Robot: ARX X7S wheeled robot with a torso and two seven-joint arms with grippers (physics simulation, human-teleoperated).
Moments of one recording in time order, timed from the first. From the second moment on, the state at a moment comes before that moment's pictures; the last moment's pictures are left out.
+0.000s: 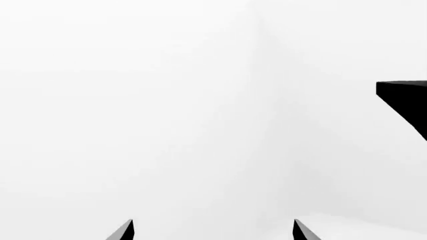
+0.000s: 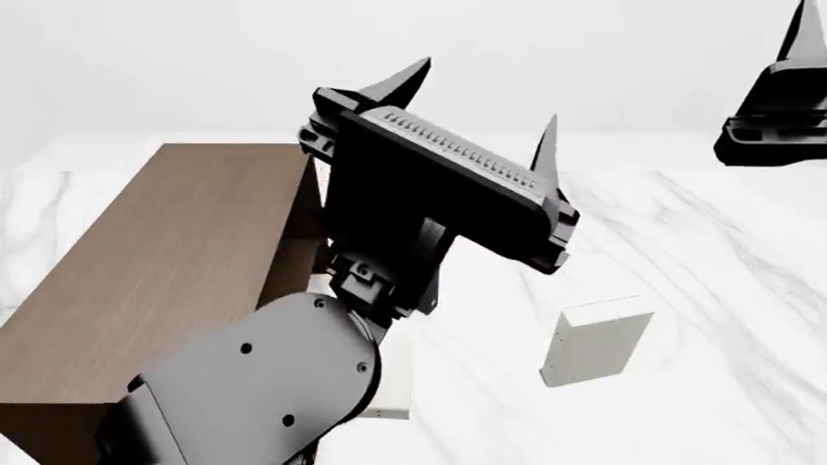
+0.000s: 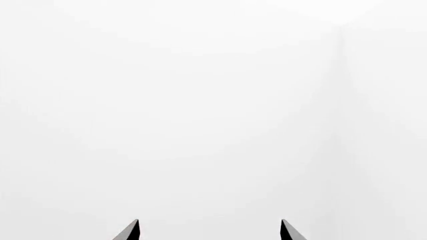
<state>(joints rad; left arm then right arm) -0.90 -0.15 0.63 0.62 -0.51 -0.81 -0.42 1.87 1.36 -1.53 -0.75 1.37 0.14 1.12</state>
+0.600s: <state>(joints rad) -0.73 -0.11 0.67 0.22 -0.49 -0.44 -0.28 1.77 1.40 -1.58 -0.78 1.30 0.06 1.10</state>
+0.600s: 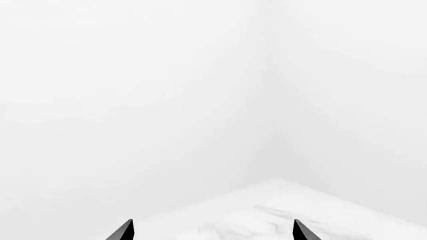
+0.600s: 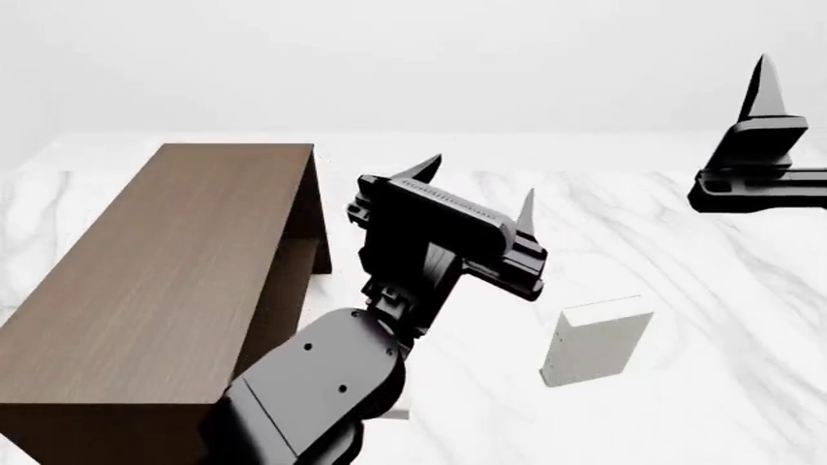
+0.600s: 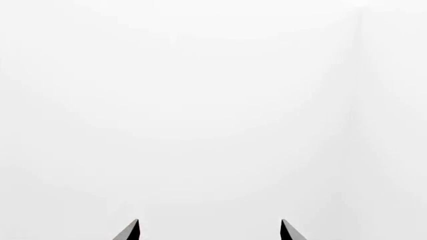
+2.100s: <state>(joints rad) -0.48 -0.07 0.83 -0.14 -0.48 -0.04 -0.18 1.64 1.35 -1.62 -0.72 1.22 -0.02 1.10</state>
